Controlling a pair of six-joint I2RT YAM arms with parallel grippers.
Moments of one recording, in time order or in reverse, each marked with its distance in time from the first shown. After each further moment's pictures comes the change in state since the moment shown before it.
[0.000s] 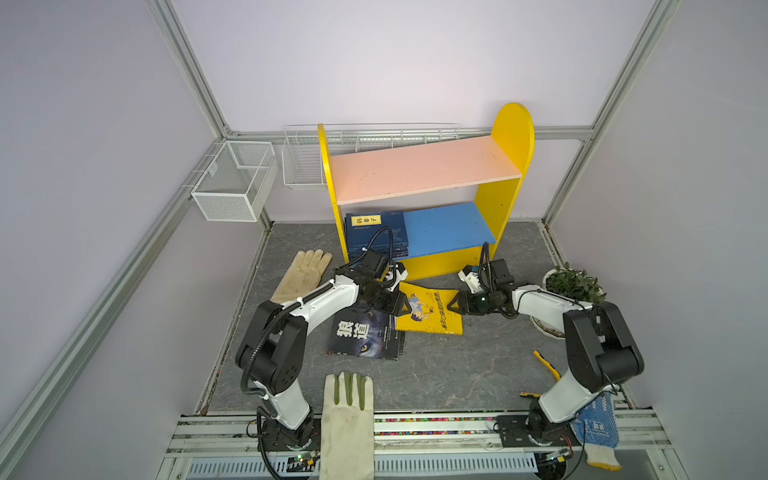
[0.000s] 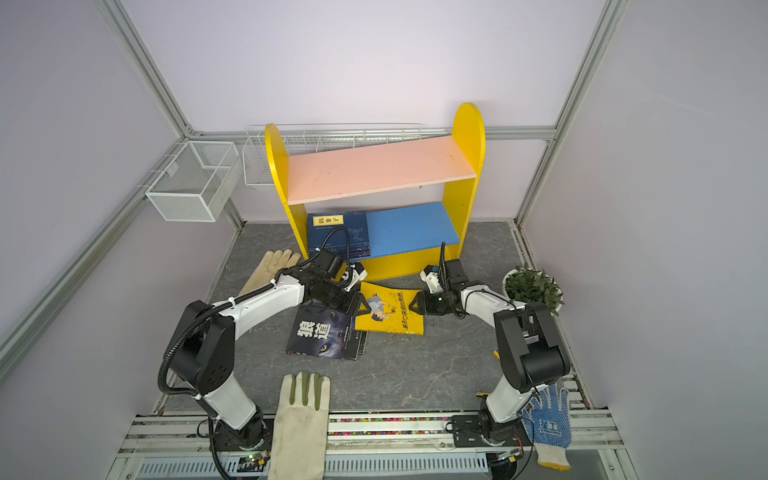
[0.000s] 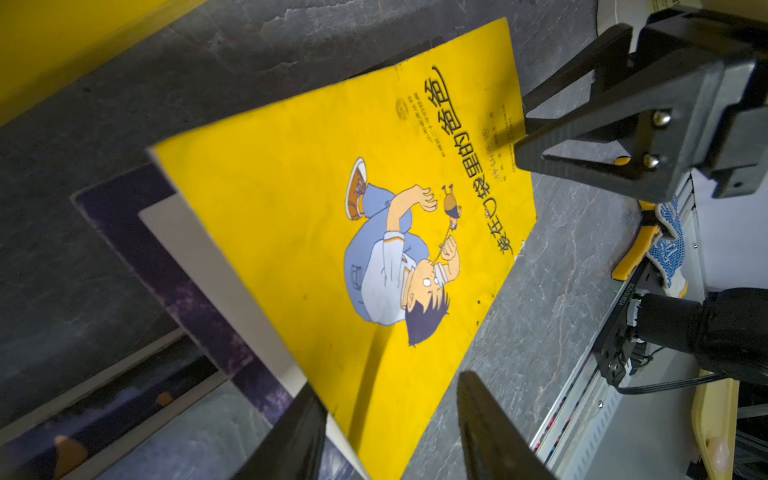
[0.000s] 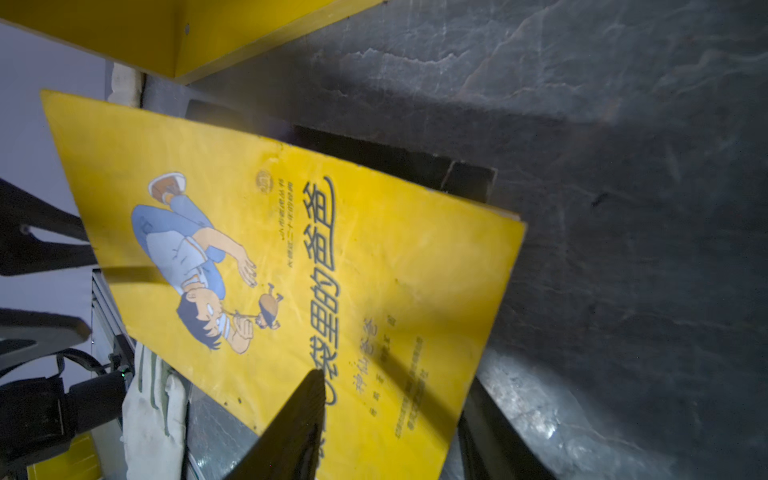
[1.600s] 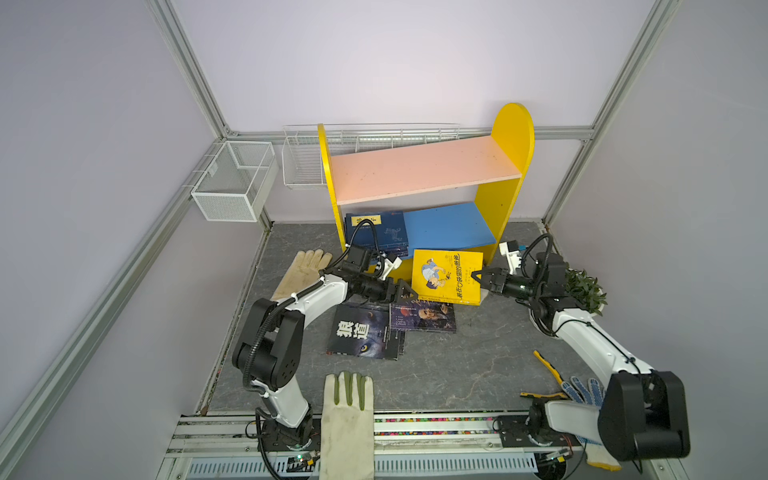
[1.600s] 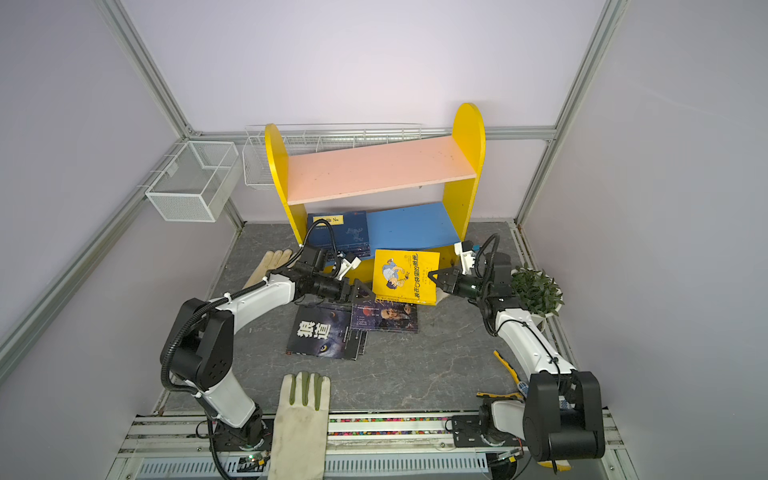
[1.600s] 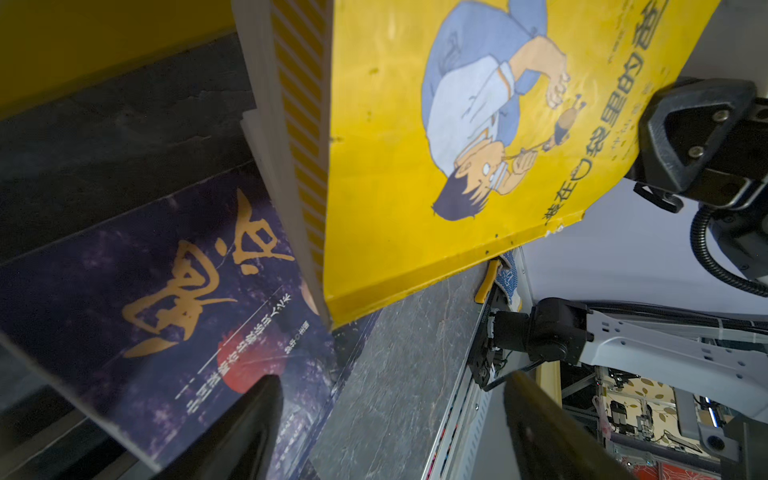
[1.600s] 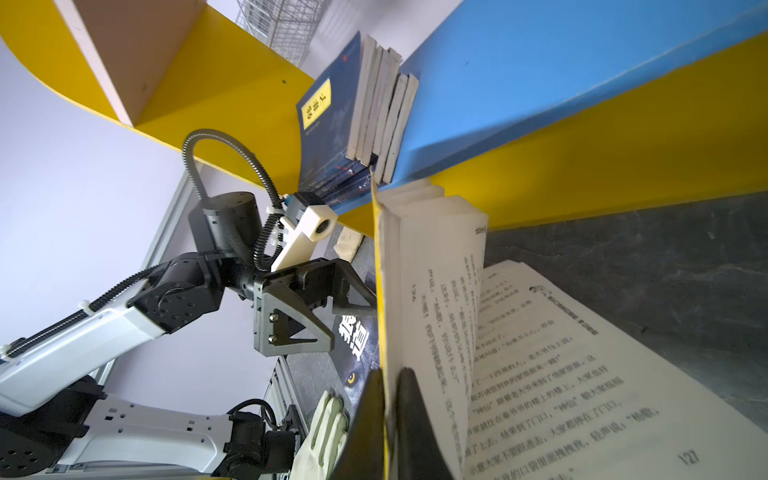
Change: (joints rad) left arm 0.117 0.012 -0.040 0.232 0.373 -0.162; right arm -0.232 -0.407 -0.147 0.373 -0.350 0.378
